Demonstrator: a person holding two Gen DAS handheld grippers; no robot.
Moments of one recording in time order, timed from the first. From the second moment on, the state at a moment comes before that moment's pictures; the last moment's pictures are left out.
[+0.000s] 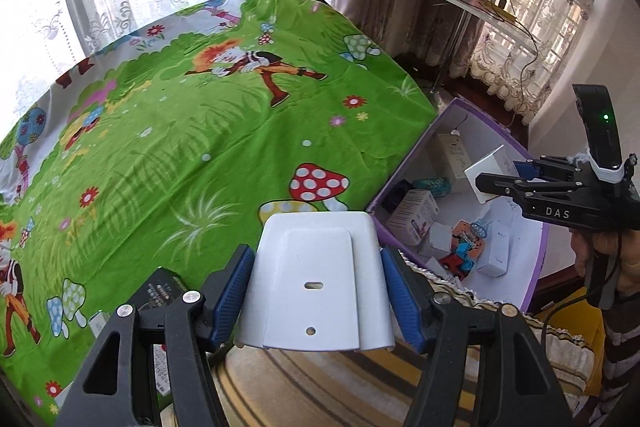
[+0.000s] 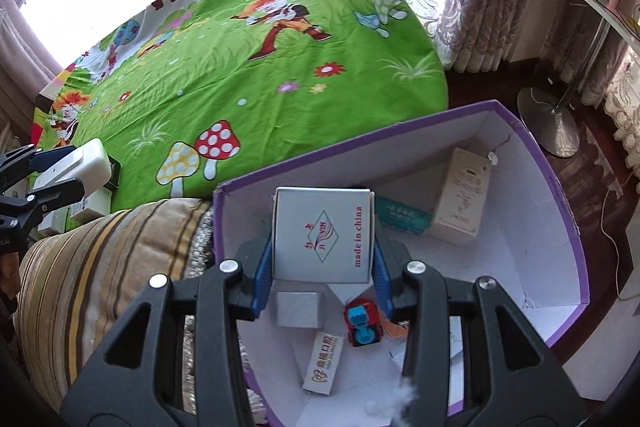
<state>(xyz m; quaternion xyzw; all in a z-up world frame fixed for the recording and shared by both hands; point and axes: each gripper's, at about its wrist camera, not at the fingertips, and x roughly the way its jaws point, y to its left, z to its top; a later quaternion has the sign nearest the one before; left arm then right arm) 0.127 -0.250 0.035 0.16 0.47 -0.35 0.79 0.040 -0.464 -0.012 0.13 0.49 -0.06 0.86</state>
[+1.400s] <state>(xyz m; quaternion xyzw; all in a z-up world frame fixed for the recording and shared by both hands) 0.099 -0.294 0.015 0.14 0.50 -0.40 0.76 0.004 -0.528 -0.031 0.17 0.49 -0.12 0.85</state>
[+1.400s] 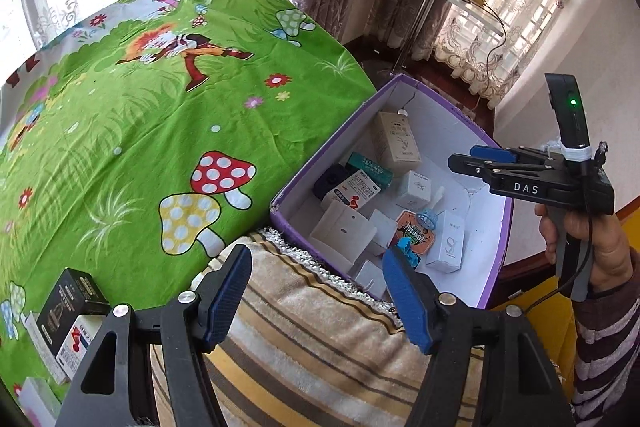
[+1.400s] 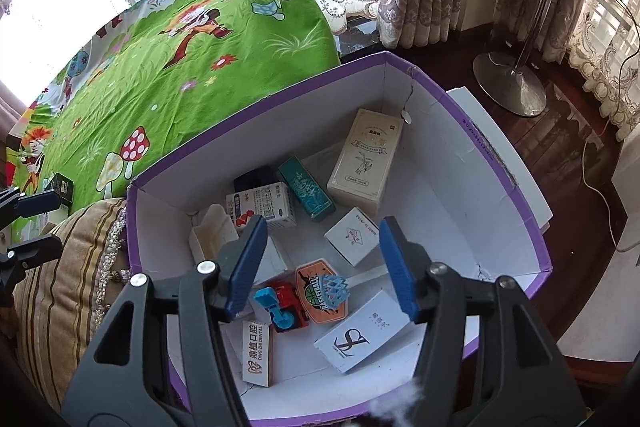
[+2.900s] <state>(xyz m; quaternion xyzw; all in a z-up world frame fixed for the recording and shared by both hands) 0.100 -0.004 0.014 -0.11 0.50 -0.14 0.85 0.077 -0.293 0.024 0.05 0.50 0.11 0.86</state>
